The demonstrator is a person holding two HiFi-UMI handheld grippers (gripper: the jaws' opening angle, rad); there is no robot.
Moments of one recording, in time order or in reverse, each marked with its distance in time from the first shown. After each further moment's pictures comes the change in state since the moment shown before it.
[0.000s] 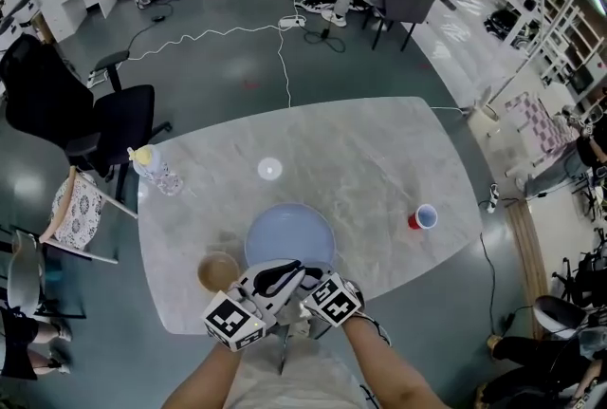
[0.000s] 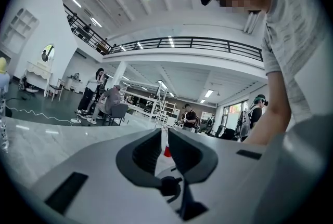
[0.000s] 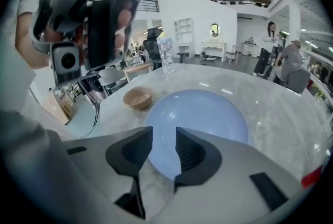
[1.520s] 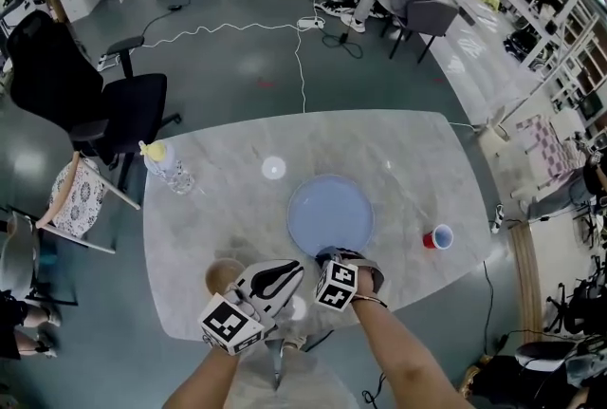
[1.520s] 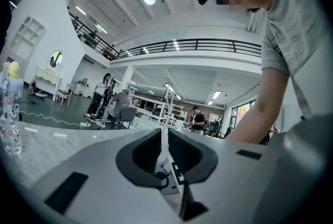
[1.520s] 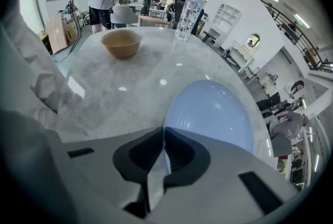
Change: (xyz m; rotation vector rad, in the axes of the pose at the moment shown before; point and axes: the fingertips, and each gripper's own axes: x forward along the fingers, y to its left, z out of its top) left arm -0.010 0.049 0.005 0.010 -0.033 0.084; right arm 0.046 -0.096 -0.021 -0.547 0.377 -0.147
